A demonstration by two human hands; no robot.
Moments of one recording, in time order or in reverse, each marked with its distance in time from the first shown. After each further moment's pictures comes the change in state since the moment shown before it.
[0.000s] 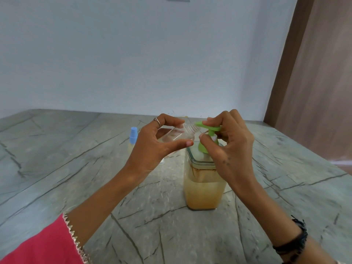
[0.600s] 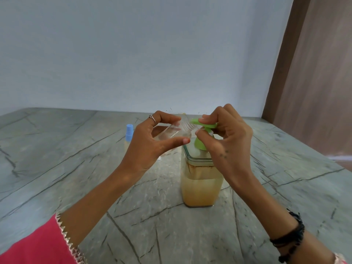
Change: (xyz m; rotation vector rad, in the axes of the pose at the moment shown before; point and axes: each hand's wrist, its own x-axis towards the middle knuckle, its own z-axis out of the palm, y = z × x) left_hand -0.002 0.001 0.001 -0.010 -0.004 -0.001; right_hand 0.004 -0.002 0.000 0.054 0.010 0.010
